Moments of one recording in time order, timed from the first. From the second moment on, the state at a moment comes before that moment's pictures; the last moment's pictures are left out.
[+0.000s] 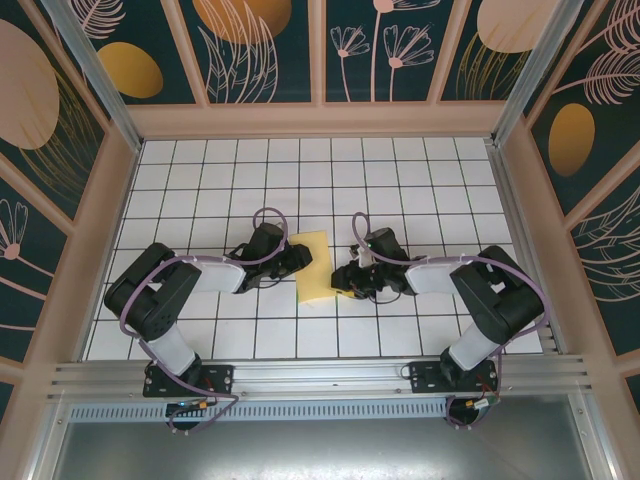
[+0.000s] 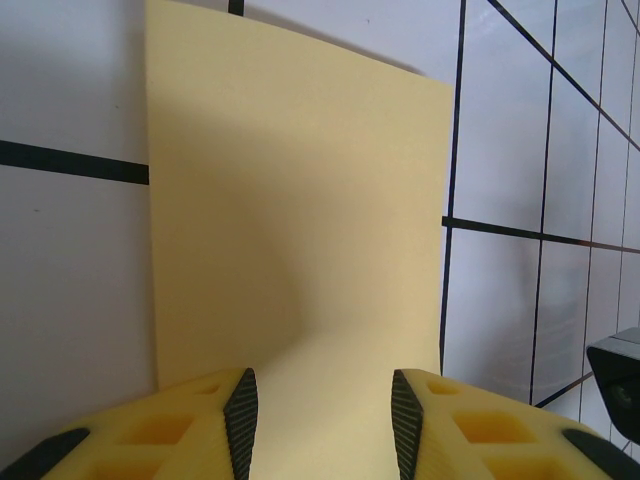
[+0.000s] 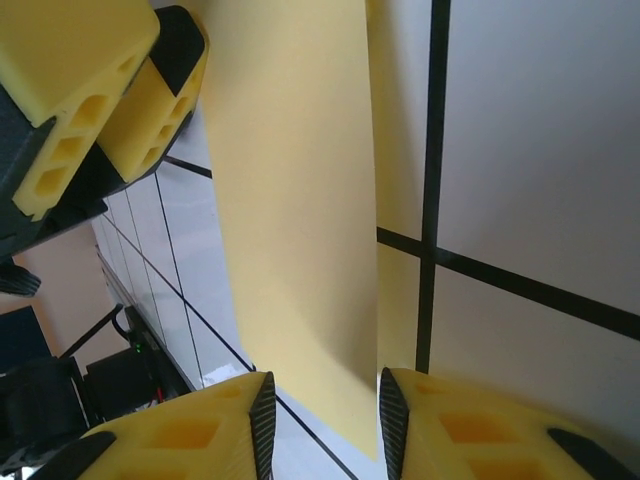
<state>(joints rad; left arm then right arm) -0.62 1.70 0.64 0.31 0.23 -0.98 0.62 1.60 0.56 0.15 -0.68 0.88</state>
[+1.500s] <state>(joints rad) -0.63 1.66 0.80 0.09 0.06 -0.88 0.64 1.78 0.68 0.35 -0.70 1.06</state>
